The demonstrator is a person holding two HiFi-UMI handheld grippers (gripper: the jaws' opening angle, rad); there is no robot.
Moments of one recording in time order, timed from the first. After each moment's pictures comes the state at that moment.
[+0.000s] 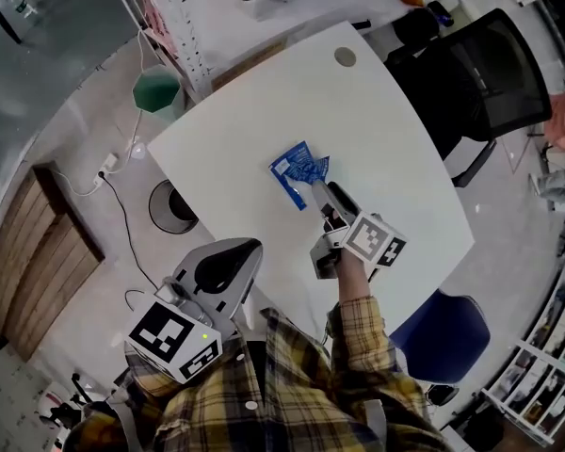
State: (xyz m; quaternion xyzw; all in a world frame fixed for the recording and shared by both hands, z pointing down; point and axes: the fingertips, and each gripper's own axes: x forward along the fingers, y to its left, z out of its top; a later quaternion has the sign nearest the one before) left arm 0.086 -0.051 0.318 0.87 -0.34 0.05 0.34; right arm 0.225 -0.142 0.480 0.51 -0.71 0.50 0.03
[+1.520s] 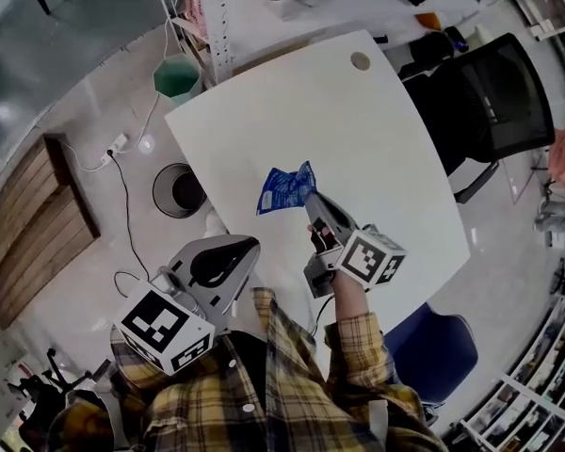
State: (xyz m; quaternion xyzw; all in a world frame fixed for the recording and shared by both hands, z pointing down) left arm 0.090 0.000 0.309 0.88 -0.36 0.07 0.32; right arm 0.184 -0.087 0.430 0.41 -0.78 0.47 0.05
